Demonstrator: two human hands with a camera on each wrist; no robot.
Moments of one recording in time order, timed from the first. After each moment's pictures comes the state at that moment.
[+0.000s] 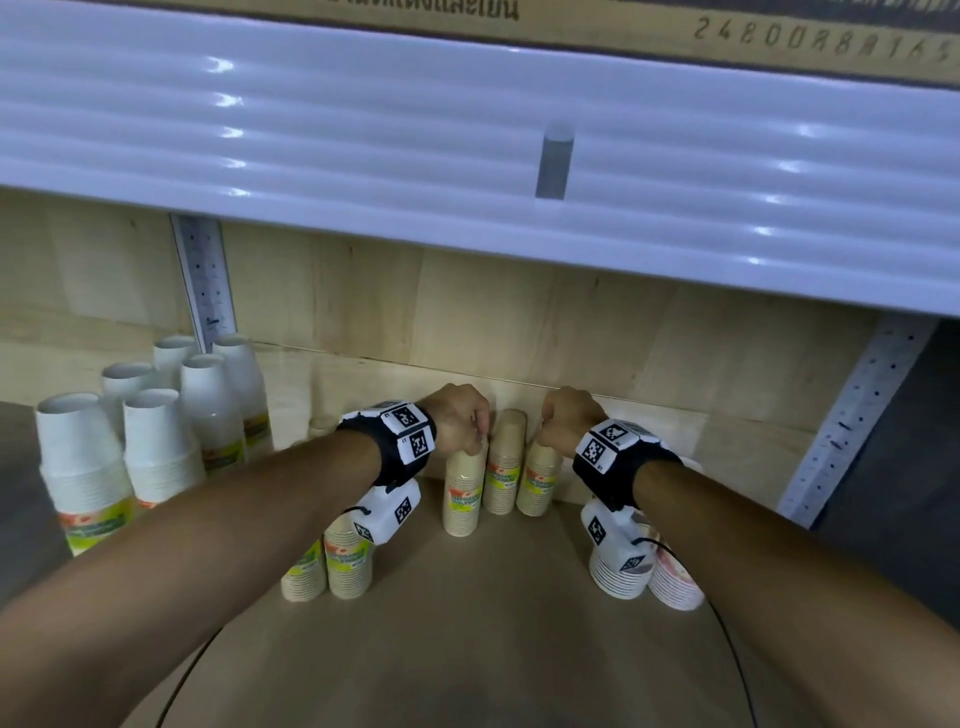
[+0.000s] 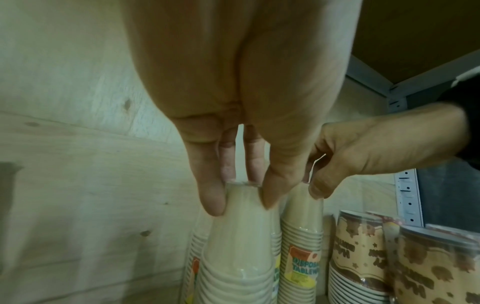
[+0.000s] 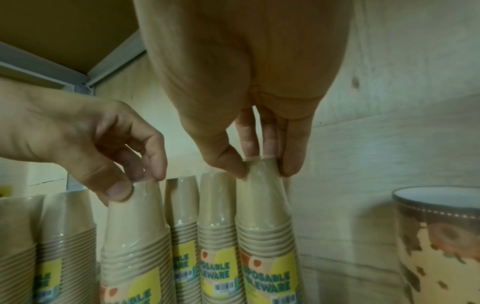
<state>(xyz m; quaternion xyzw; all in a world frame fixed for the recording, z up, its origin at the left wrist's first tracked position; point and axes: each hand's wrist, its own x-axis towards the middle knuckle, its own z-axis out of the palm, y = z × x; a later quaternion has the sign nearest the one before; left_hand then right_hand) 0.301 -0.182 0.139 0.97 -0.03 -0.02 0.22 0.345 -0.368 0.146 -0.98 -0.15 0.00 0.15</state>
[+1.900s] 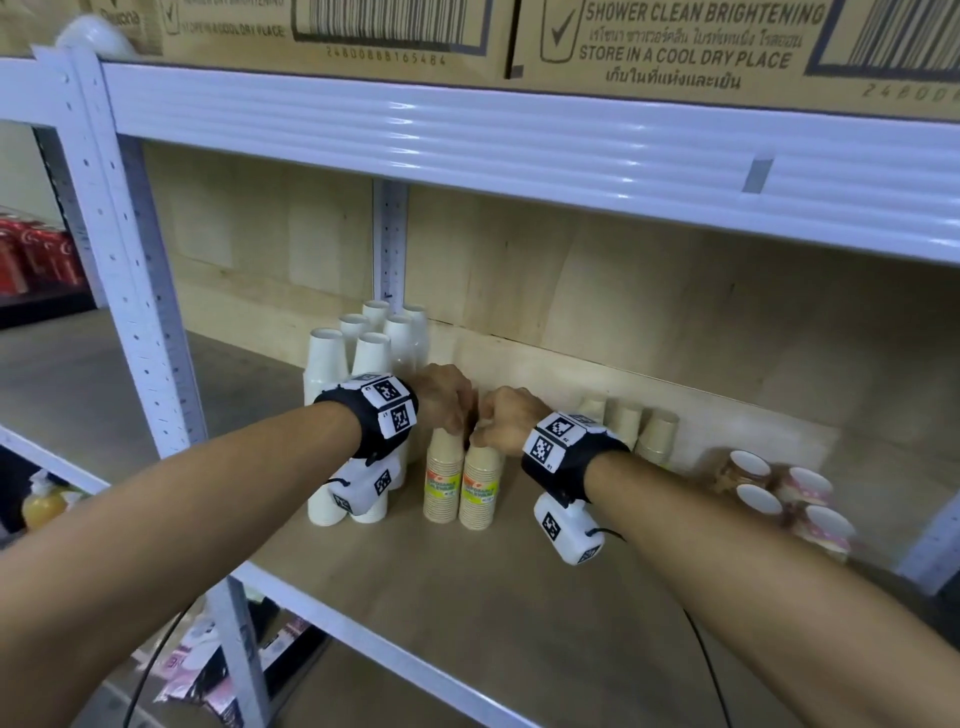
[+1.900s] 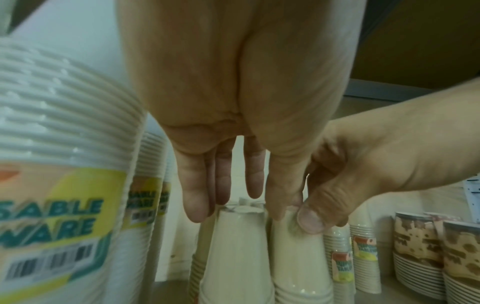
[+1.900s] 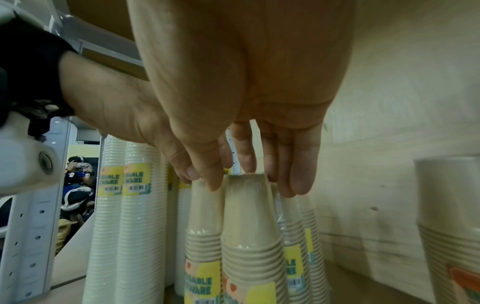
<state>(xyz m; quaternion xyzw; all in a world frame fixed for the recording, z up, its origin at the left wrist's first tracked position) 0.144 -0.071 0.159 0.99 0.09 -0.02 0.13 0.201 -0.212 0.143 -0.91 -0.38 0.07 0.15</state>
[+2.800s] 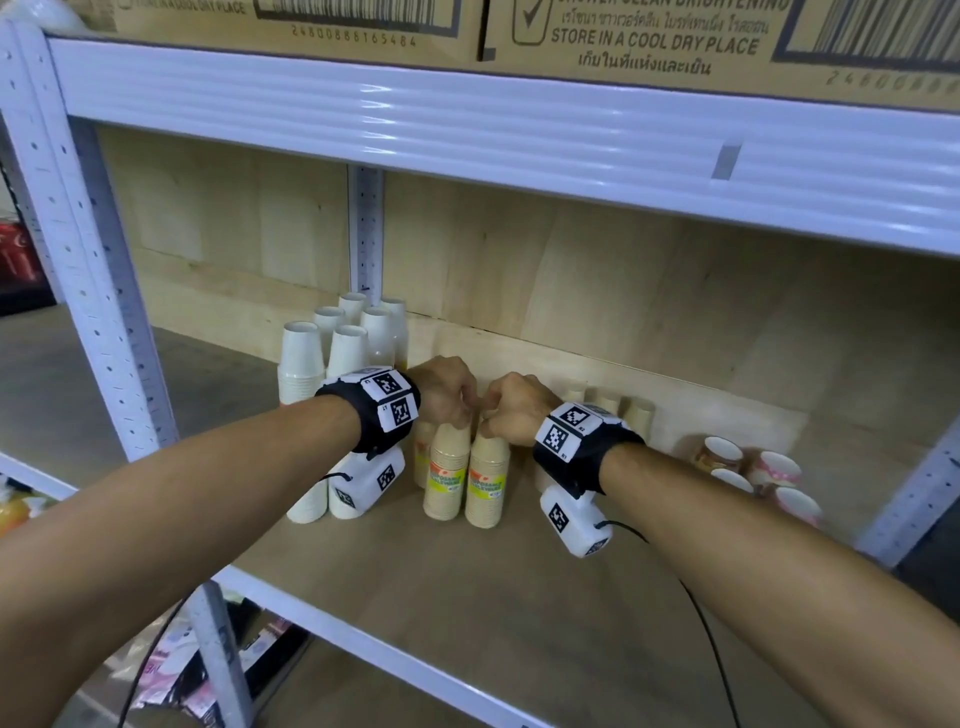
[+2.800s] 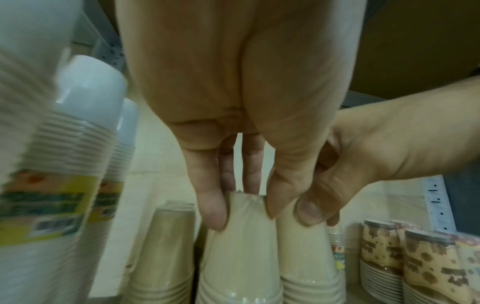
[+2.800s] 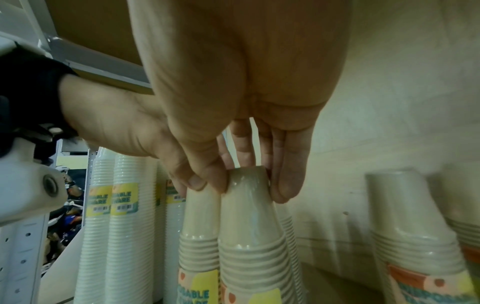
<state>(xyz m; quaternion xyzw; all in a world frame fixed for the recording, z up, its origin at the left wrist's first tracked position) 0.154 -0.093 0.159 0.98 0.07 -0.01 0.17 0.203 -0.241 0.155 -0.91 -0.36 0.05 0.18</state>
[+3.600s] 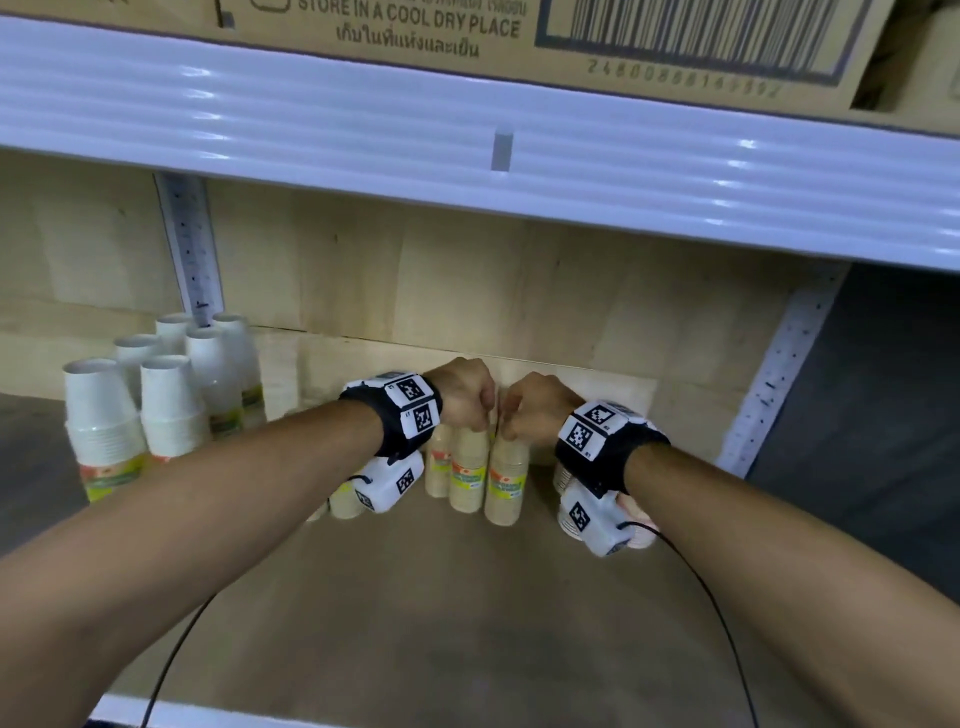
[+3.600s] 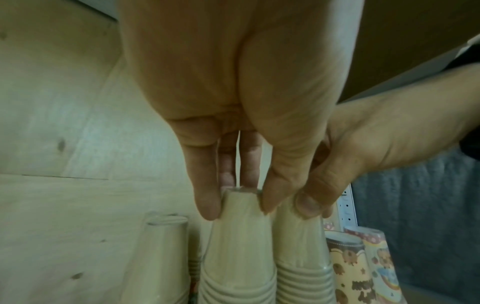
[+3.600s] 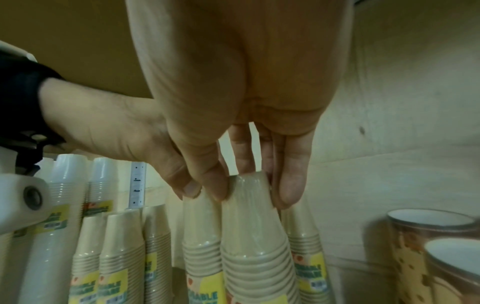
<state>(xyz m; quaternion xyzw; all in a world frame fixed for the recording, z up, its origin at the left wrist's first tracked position) 0.245 -0.228 0.169 0.98 -0.07 0.00 0.16 0.255 -0.377 0.169 -0.97 -0.21 0.04 0.15</state>
